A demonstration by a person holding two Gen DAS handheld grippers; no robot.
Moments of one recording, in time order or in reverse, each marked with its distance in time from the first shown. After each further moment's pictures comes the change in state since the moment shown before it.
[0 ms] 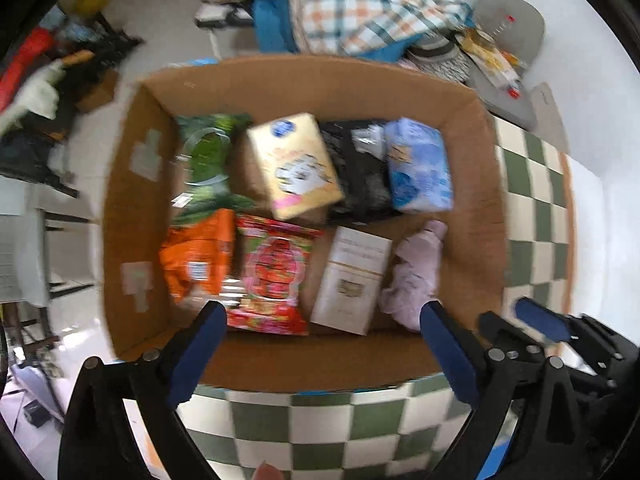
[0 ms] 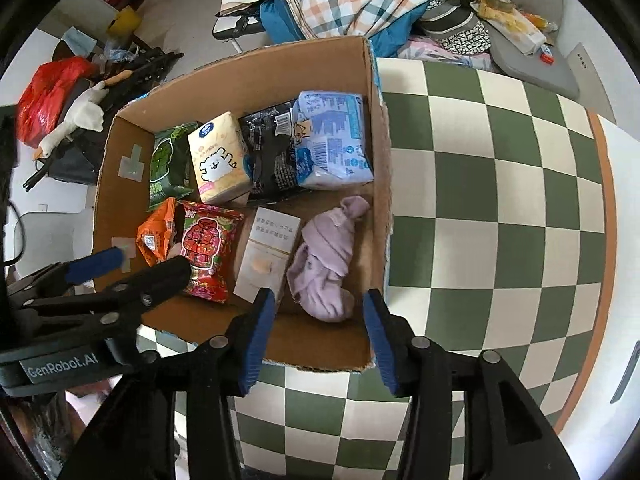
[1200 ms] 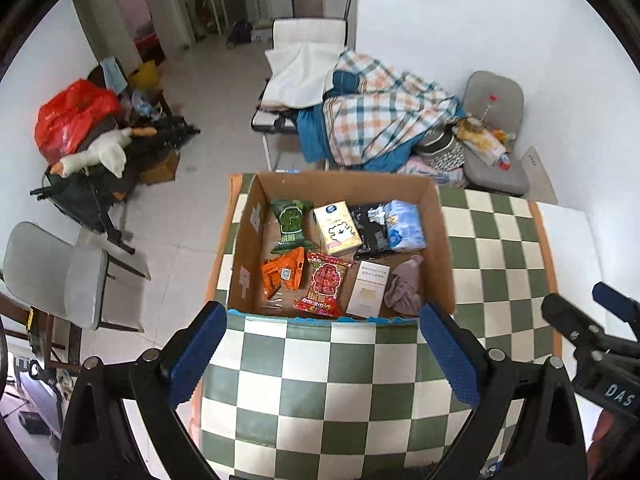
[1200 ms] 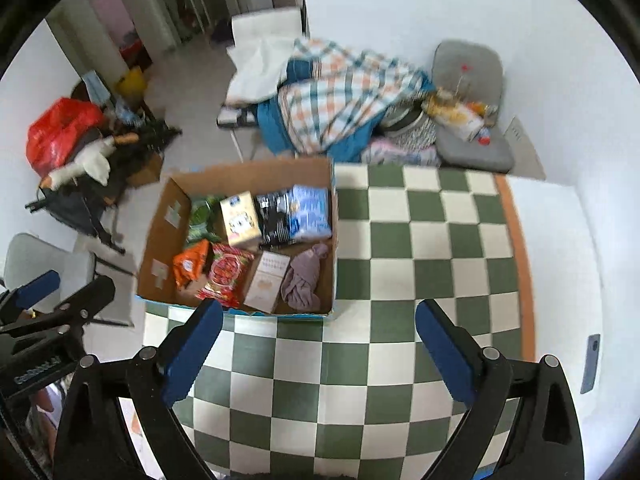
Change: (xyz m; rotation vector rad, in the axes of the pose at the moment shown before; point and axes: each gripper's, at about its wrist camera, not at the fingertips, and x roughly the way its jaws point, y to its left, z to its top) left arm -0.191 -0.006 -0.118 0.001 -0.385 0.096; right arm -0.193 0.016 -0.118 -0.023 -0.399 -0.114
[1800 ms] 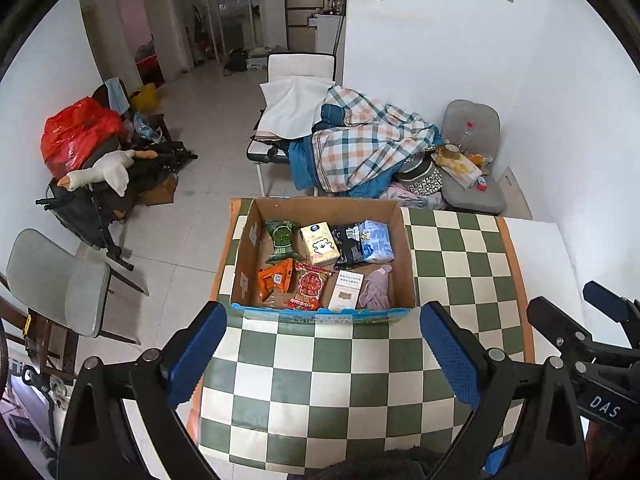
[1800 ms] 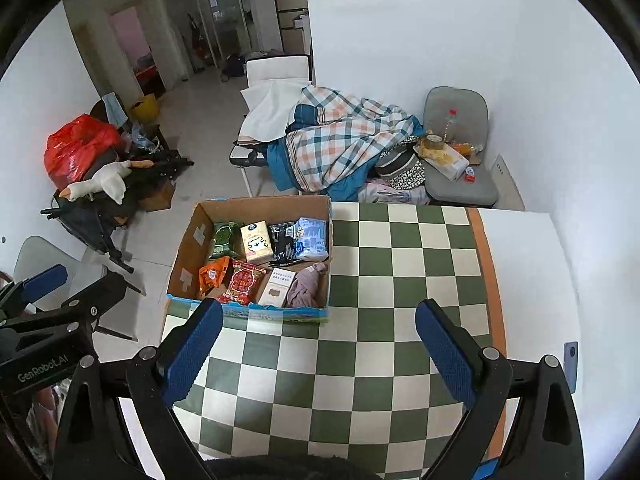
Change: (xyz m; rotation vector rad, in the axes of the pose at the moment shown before) left arm -0.087 -0.015 -0.026 -0.007 -0.100 -0.025; right arm -0.119 -0.001 -0.035 -0.036 -0.132 -0.007
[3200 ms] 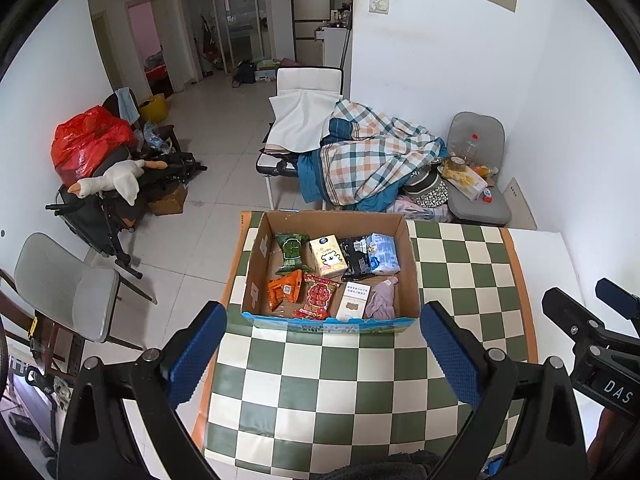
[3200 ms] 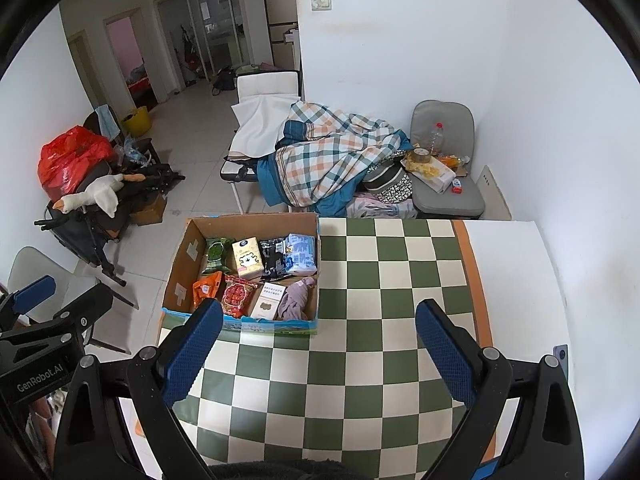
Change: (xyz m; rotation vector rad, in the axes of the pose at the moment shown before) left arm -0.016 -0.001 0.005 -0.012 -0.041 0.033; right arm -0.023 -0.004 0.018 0.013 -0.041 -0.030
